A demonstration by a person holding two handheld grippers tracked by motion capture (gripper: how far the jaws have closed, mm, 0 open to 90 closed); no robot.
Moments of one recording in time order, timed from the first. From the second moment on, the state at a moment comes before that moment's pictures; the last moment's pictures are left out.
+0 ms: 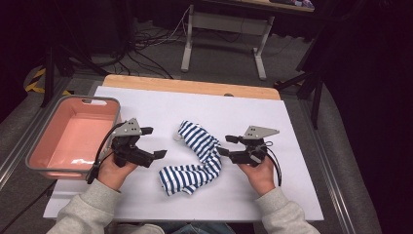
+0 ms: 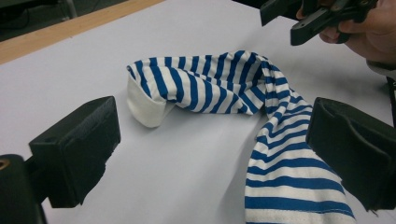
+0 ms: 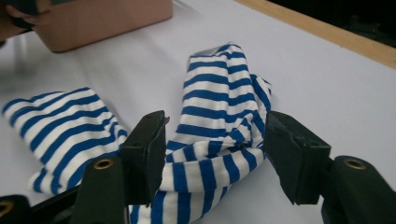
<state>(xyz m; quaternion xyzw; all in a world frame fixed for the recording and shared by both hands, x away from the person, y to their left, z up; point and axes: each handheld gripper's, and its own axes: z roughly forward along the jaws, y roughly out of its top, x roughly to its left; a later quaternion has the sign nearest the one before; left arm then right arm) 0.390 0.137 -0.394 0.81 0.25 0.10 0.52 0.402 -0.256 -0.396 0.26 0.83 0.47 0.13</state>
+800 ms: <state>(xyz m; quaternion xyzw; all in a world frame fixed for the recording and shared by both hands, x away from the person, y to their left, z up) 0.385 0.133 -0.397 0.83 0.23 0.09 0.51 0.430 -0.224 -0.416 0.30 0.86 0.40 0.09</state>
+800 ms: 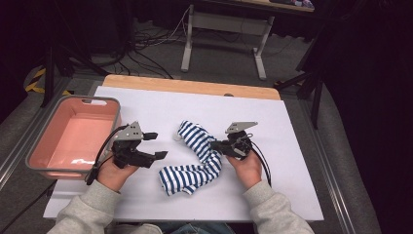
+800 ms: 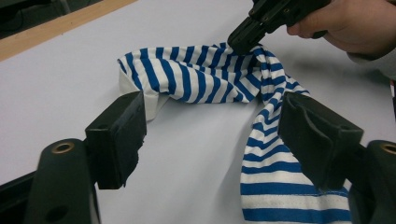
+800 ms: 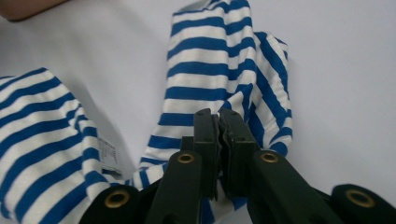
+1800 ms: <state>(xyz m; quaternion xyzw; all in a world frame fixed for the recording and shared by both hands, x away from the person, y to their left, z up) 0.402 0.122 -0.414 0.84 0.29 0.05 0.46 0.363 -0.191 -0.427 0.19 0.90 0.39 0.02</state>
